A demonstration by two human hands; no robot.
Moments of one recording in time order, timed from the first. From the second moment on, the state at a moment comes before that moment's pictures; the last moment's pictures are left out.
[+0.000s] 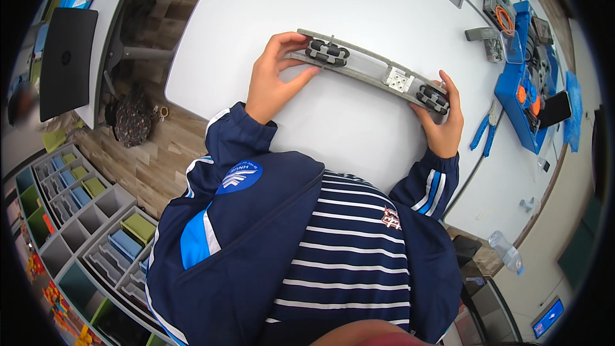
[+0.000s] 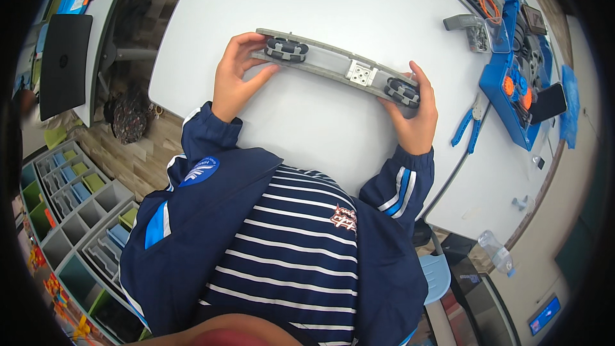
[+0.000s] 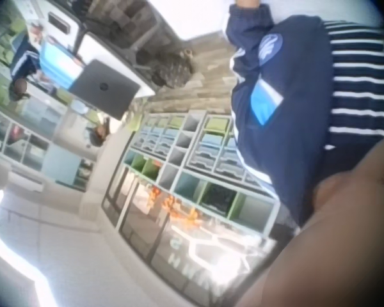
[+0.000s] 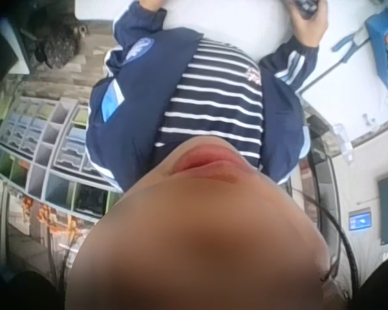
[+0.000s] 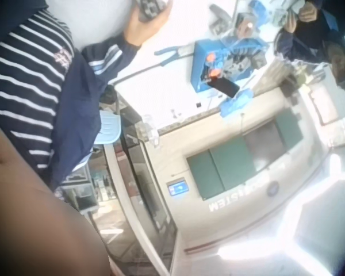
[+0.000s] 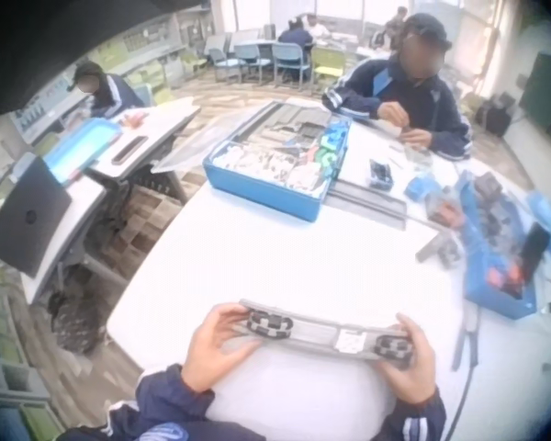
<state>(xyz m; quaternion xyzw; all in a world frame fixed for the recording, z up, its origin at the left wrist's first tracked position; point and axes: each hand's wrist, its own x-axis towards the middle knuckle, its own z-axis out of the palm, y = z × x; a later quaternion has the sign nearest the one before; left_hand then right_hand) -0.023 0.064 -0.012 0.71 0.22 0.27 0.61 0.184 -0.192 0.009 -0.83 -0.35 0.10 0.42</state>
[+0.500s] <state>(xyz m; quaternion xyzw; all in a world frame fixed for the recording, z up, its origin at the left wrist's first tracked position) -0.025 0.068 -0.008 0.72 0.25 0.30 0.57 0.189 -0.196 0.006 -0.83 -0.35 0.09 0.42</state>
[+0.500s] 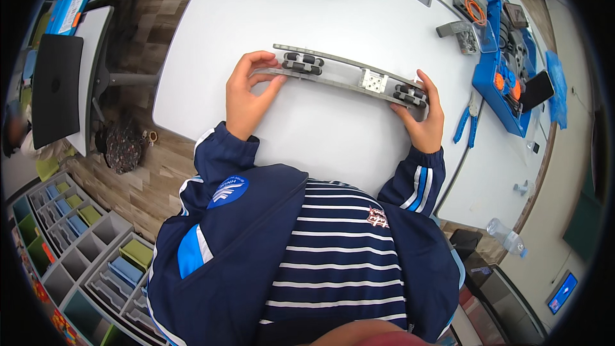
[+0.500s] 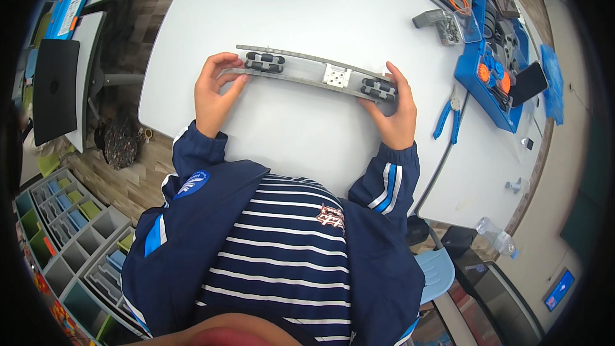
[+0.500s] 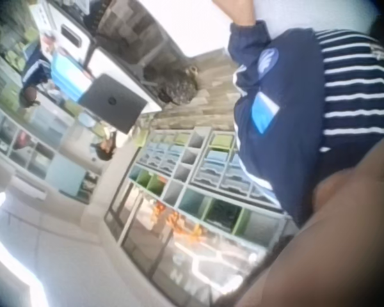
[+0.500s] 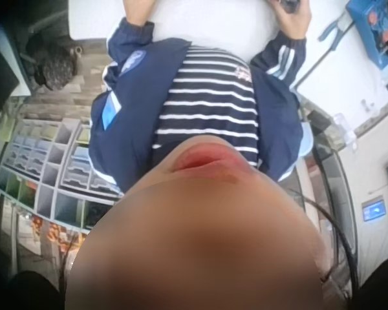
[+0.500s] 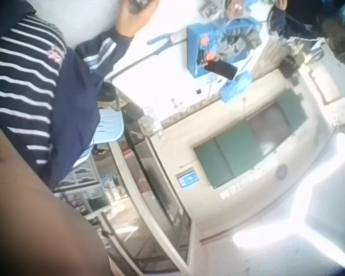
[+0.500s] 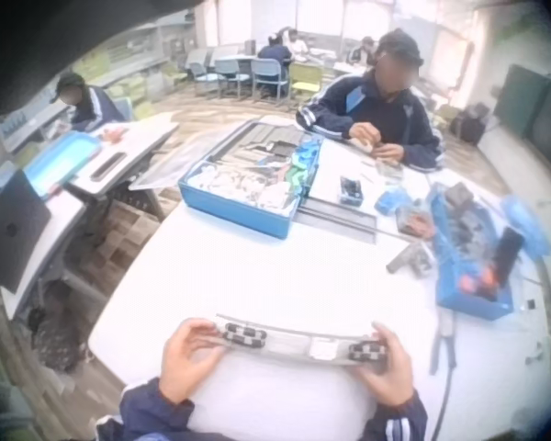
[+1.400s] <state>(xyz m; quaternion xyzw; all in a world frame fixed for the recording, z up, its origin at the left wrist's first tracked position) -0.081 0.144 -0.008 0.71 0.35 0.36 0.49 0.197 -0.211 0.021 -0.84 -0.34 0.13 0.40</state>
